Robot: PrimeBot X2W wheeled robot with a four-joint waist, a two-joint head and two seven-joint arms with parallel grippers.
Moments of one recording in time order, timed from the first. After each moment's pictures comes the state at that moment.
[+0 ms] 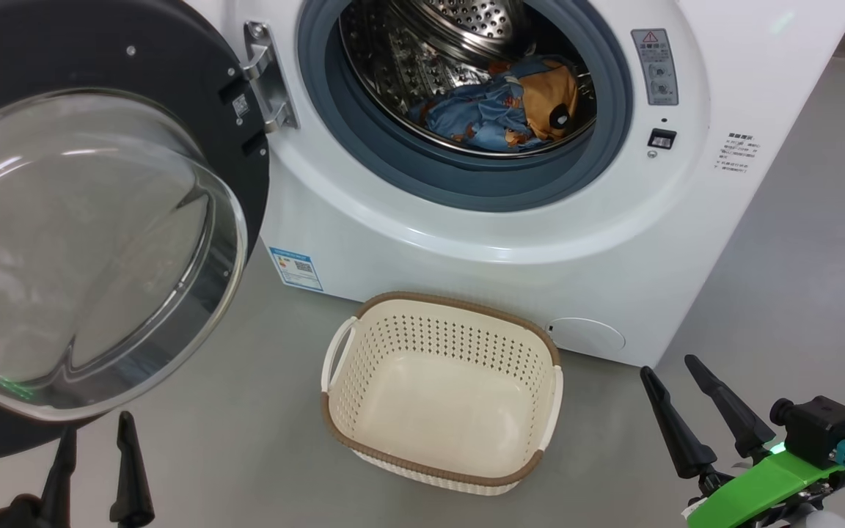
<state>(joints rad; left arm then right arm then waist) 0.03 0.04 0.14 0.16 -0.33 -0.13 -0.26 -0.10 -0.35 0.32 0.25 0.62 0.13 -0.25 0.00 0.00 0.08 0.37</state>
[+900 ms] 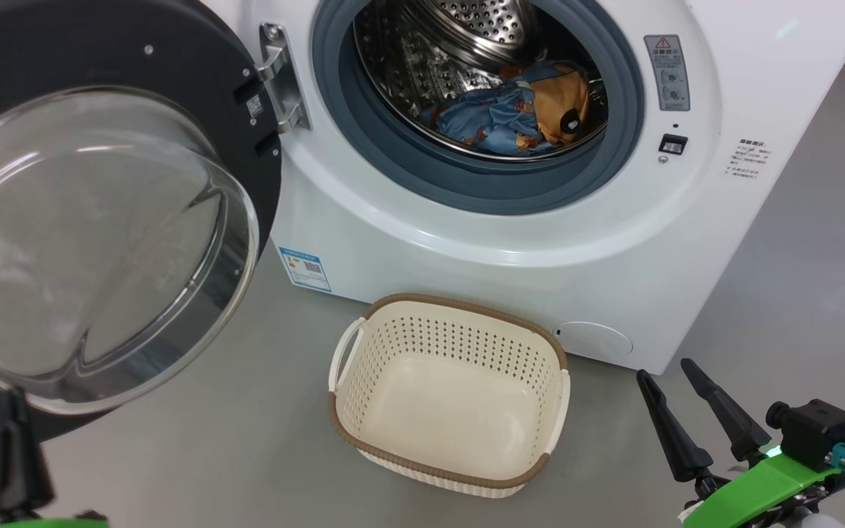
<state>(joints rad) 0.03 0.05 0.23 0.03 -0.39 -0.13 -0.26 -0.09 -0.34 0.33 0.26 0.62 0.13 -0.25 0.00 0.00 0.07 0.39</state>
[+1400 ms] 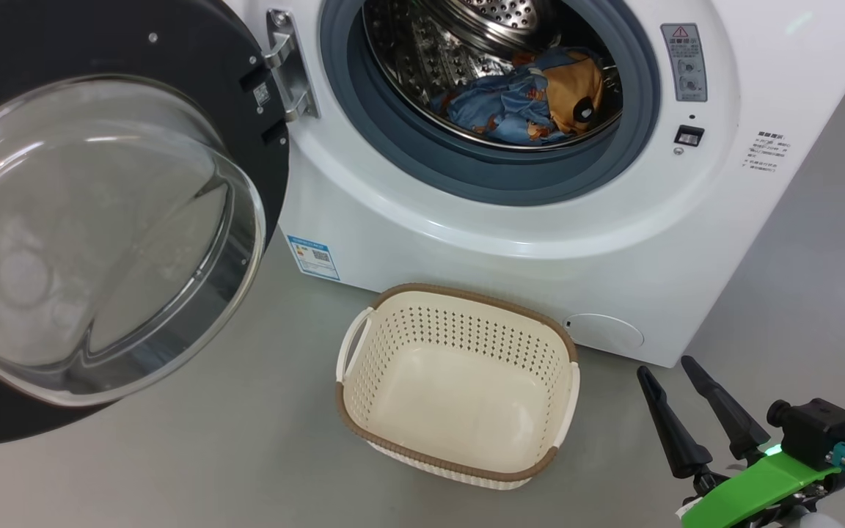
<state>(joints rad) -0.23 0.33 0.41 0.00 -0.69 -0.13 -0.25 -0.09 -0.32 0.31 0.26 0.62 0.13 -0.25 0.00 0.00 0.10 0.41</state>
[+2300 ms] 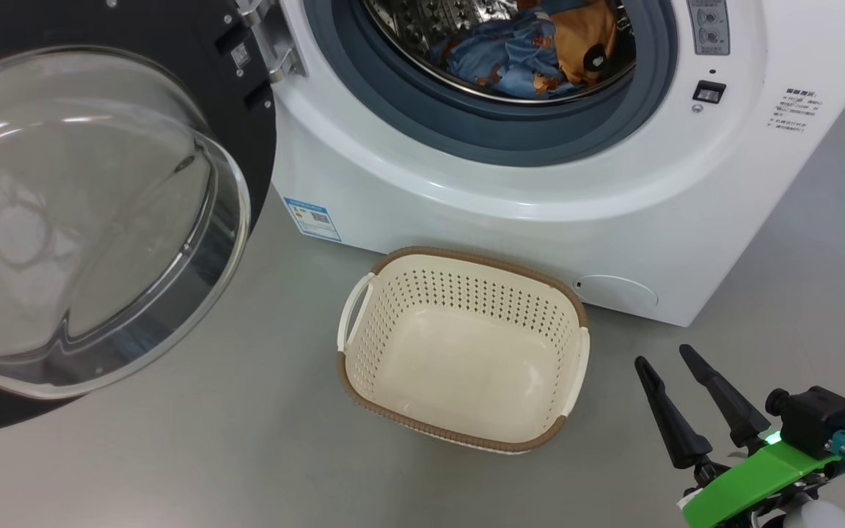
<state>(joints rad) -0.80 0.75 0.41 0.89 -1.20 -0.13 0.51 -0.12 -0.33 0.33 0.26 0.62 0.13 -0.25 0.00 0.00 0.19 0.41</state>
